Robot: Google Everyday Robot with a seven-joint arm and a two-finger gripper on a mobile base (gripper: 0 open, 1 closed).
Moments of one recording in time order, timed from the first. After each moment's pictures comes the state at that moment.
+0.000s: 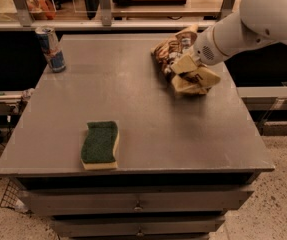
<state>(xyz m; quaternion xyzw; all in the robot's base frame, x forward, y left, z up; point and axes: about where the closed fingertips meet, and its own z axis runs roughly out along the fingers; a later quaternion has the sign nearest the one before) 0.653 -0.115 0.886 -0.42 0.83 0.10 0.36</state>
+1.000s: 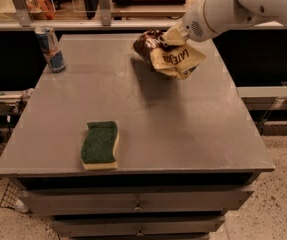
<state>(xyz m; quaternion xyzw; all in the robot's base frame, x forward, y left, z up) 0.678 -0.081 0.951 -0.43 0.79 0.11 0.44</state>
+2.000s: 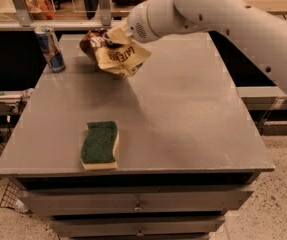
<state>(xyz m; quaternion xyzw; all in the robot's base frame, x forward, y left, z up) 0.684 0.067 0.956 -0.46 0.72 0.21 0.48</state>
